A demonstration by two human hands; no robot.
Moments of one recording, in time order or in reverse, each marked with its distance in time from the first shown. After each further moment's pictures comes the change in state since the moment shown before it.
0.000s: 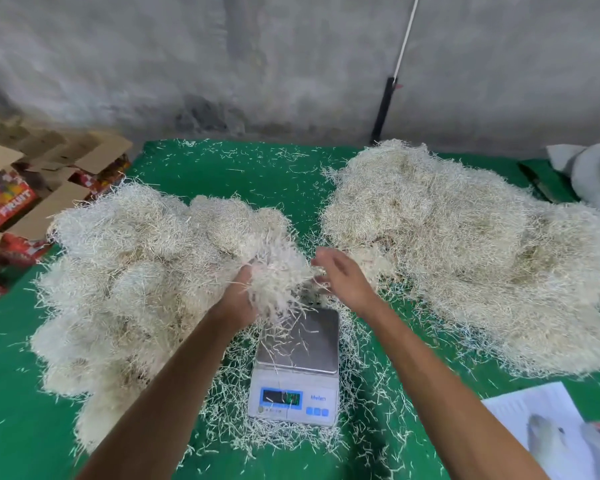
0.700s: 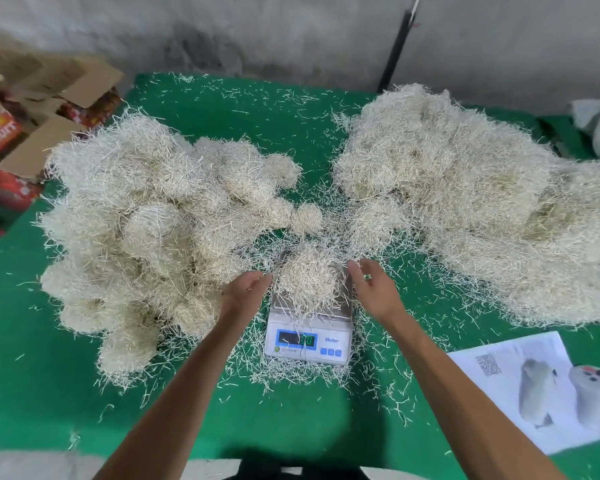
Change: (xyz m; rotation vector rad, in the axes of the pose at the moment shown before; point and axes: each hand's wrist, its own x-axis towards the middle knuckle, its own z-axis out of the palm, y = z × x) left_hand -0.022 -0.091 -0.091 0.808 0.181 0.181; right_hand -0.049 0.104 0.044 -0.276 0.181 0.150
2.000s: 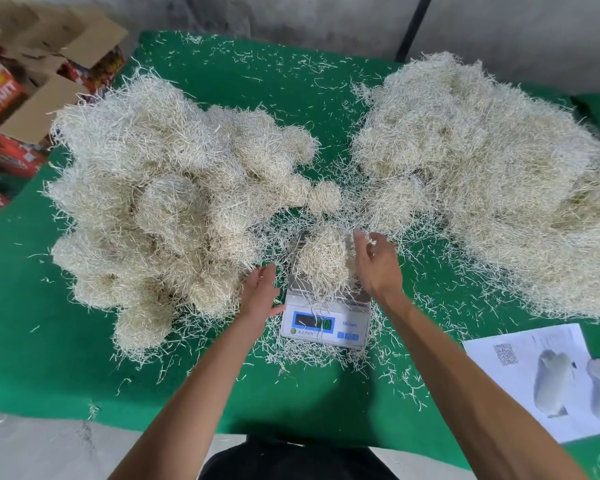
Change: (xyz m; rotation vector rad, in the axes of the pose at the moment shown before) left_hand -0.011 -0.028 0.008 -0.472 -0.047 -0.368; right_hand 0.022 -0.023 0.041 -0.048 0.167 0.052
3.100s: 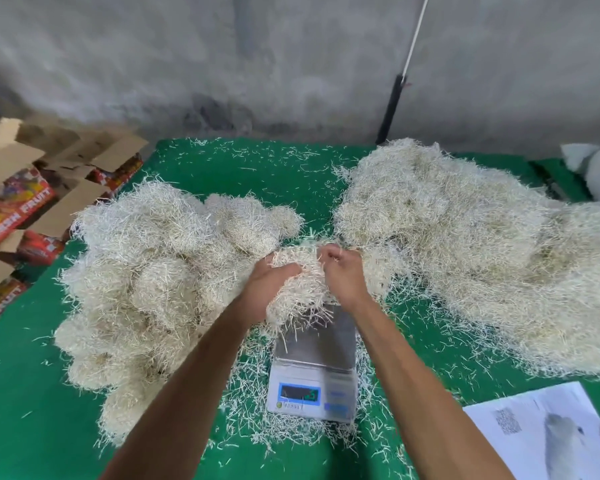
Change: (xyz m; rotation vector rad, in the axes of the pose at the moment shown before) left_hand -0.009 0.156 0.052 0.323 -0.084 0.187; right_hand 0.025 -0.106 -0.070 0.744 -0.064 -0.164
